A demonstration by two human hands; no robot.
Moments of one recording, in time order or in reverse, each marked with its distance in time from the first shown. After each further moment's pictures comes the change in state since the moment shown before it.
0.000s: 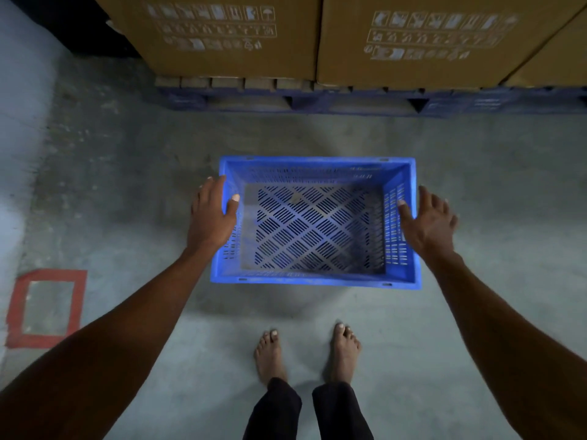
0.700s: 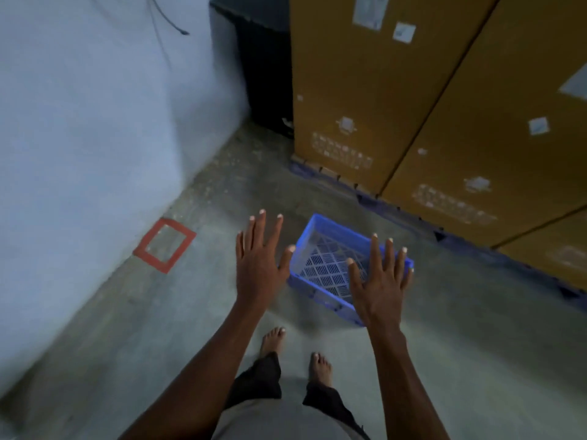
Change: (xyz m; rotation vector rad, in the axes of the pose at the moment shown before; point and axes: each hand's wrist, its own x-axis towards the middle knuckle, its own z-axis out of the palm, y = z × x) left_hand -0.335 0.185 -0.370 0.120 0.400 -0.180; right_hand -0.346 -0.212 -0.317 0.073 0.054 -0.593
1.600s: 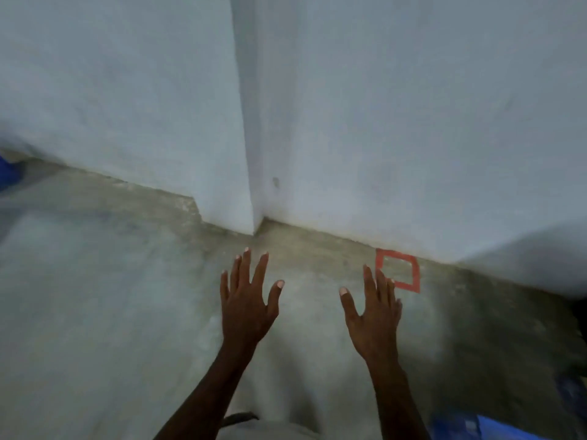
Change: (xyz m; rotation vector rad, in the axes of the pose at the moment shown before) left_hand -0.584 -0.213 -0.209 0.132 0.650 -1.263; right_hand -0.444 -0.297 0.083 0.074 -0.716 -1.195
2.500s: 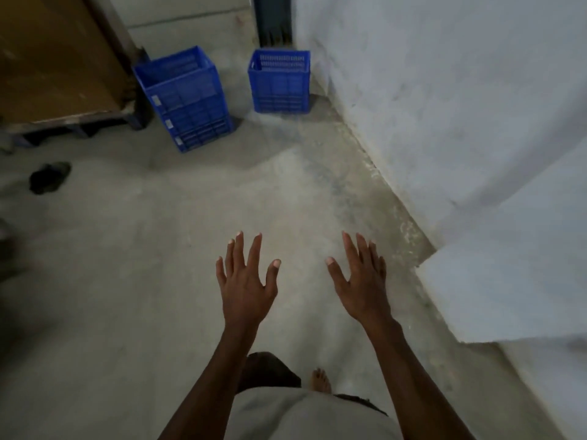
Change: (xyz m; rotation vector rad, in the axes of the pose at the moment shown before) left_hand 0.213 -0.598 -0.246 0.189 0.372 -0.969; right_hand 0.159 -0.684 0.498 0.001 -0.721 -0.895
